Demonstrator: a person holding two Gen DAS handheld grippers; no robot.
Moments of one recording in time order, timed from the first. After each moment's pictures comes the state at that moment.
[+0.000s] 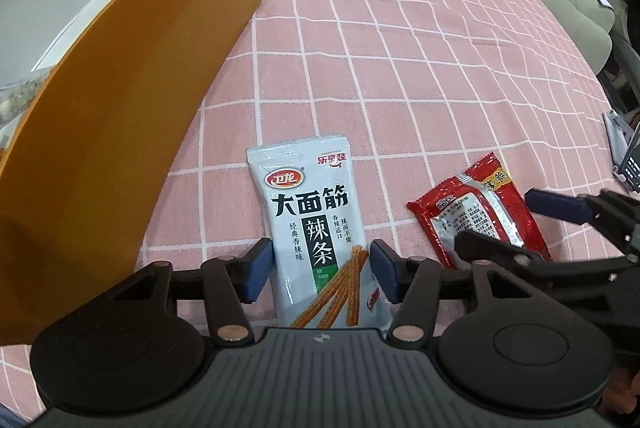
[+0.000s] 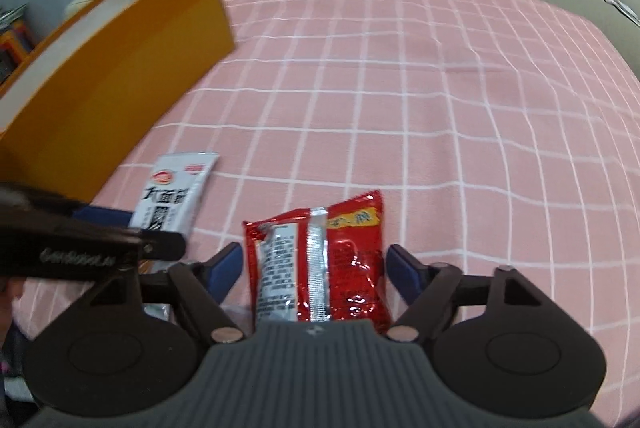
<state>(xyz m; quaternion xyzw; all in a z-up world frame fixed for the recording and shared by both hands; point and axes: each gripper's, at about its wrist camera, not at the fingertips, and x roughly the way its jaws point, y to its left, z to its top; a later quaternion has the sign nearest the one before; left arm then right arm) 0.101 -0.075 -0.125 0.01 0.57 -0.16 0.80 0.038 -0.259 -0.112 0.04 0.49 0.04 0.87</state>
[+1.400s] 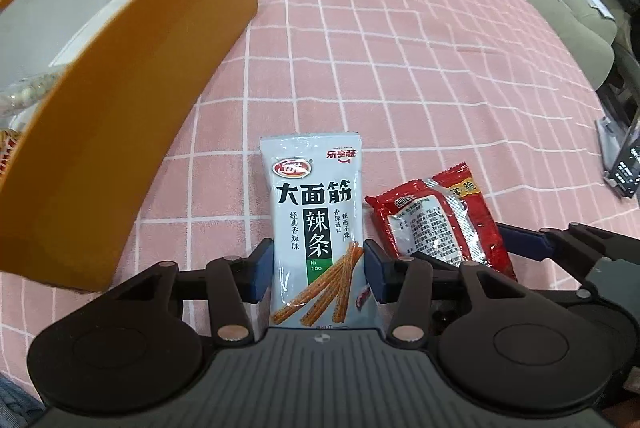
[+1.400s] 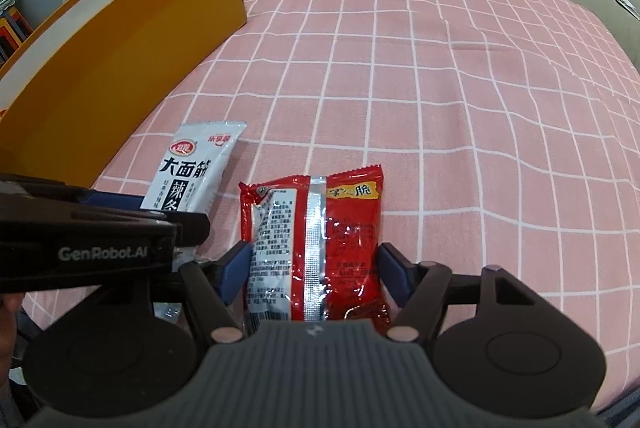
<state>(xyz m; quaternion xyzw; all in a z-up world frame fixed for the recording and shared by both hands) 0.071 -0.080 -0.102 0.00 0.55 -0.15 0.82 0.030 -0.242 -0.110 0.05 0.52 0.01 0.85</state>
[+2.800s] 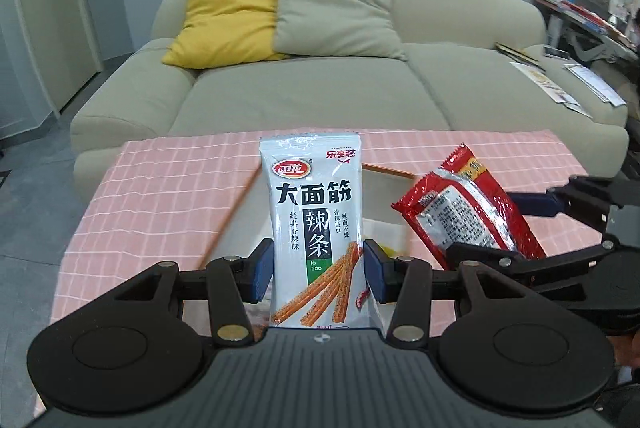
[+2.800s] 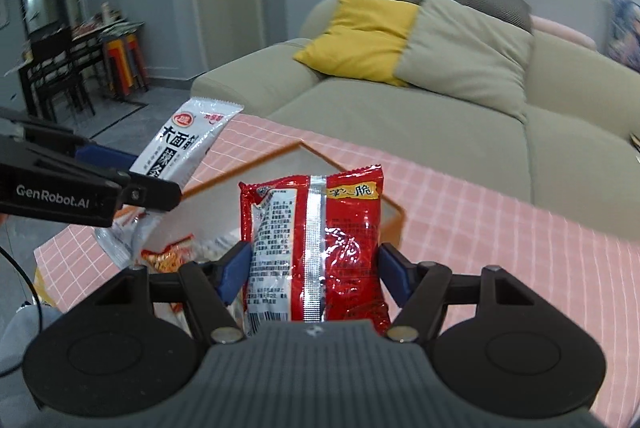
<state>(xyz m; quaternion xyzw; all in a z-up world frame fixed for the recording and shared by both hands) 0.116 0.064 0.082 0.04 0.40 -0.10 0.91 0.124 -0.118 0.055 -0.05 0.34 0.18 0.92</state>
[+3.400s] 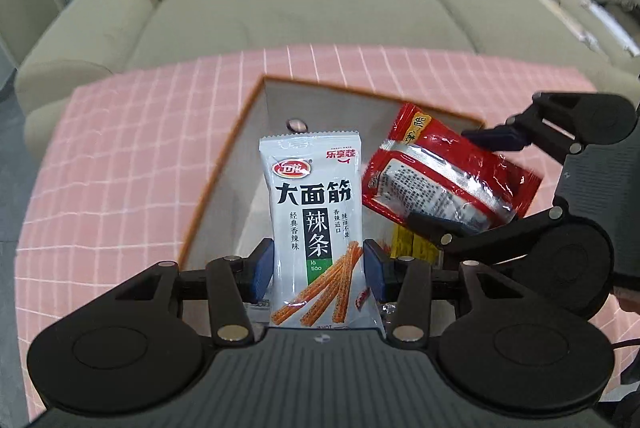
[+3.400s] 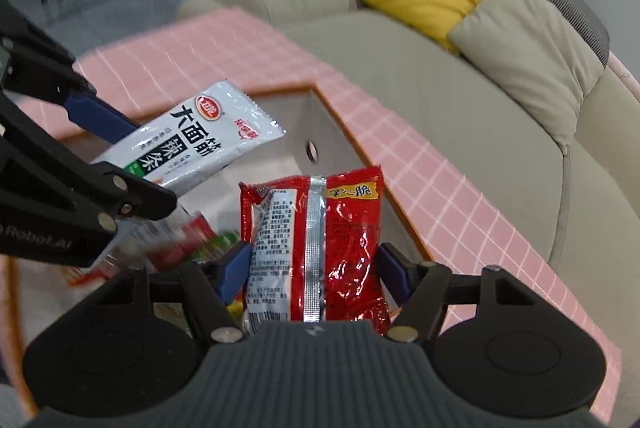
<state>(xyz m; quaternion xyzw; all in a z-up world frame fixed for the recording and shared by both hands) 0.225 0.071 -0.014 0.07 0.52 -0.13 0.84 0.287 -0.047 -0.042 -0.24 0.44 0.18 0.85</state>
